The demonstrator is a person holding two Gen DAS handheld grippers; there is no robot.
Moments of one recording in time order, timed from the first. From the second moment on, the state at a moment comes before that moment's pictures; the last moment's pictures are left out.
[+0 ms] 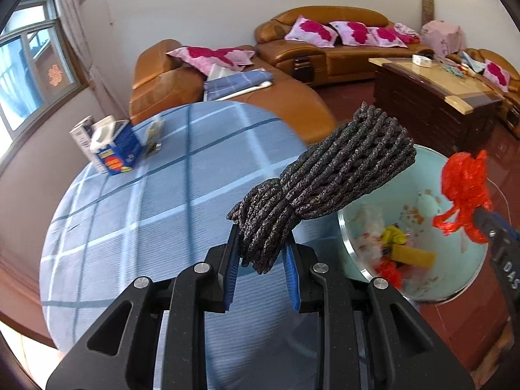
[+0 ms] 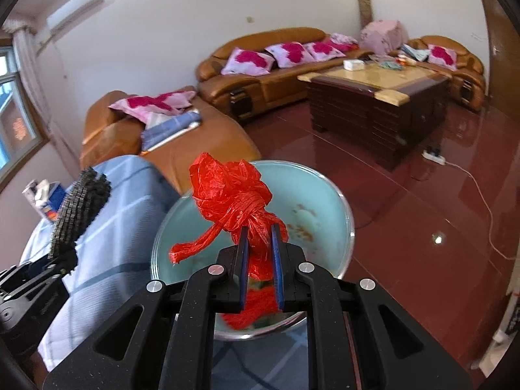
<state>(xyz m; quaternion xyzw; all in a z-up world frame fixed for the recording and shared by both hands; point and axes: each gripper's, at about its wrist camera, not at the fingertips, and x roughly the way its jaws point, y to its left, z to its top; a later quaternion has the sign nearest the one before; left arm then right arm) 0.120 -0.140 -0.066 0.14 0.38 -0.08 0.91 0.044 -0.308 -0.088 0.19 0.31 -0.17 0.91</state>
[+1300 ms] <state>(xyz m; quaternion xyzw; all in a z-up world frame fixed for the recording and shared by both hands) 0.070 -0.141 -0.013 0.10 0.29 -0.14 0.94 -0.034 -0.302 -0.013 0.17 0.15 -0.25 0.94</state>
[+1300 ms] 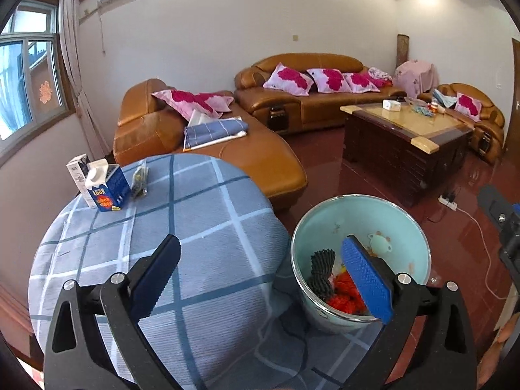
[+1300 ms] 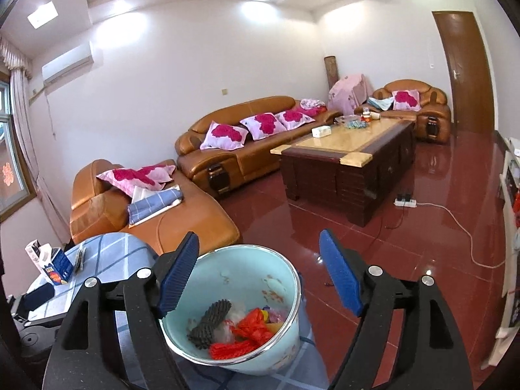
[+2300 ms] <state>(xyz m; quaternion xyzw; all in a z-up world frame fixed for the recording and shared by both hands) 0.061 -0.134 -0.004 0.10 0.27 -0.13 0.95 -0.037 -0.298 -0.010 0.17 0.15 -0.25 0.94</state>
